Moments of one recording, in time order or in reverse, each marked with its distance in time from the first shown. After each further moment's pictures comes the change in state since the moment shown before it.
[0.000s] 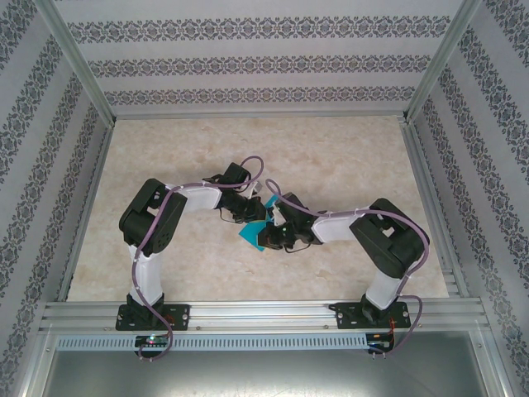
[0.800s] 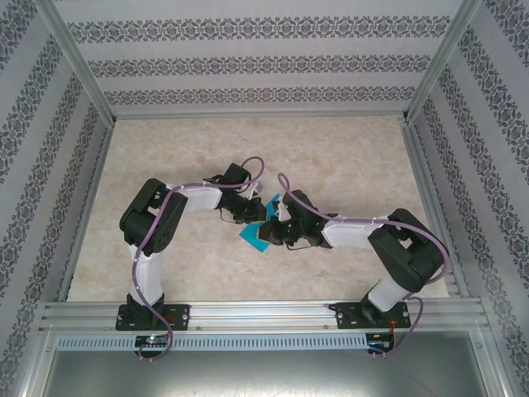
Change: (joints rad) left arm 0.000 0.004 0.000 -0.003 0.022 0.006; right arm -0.035 -0.130 -0.014 0.058 -0.010 0.103
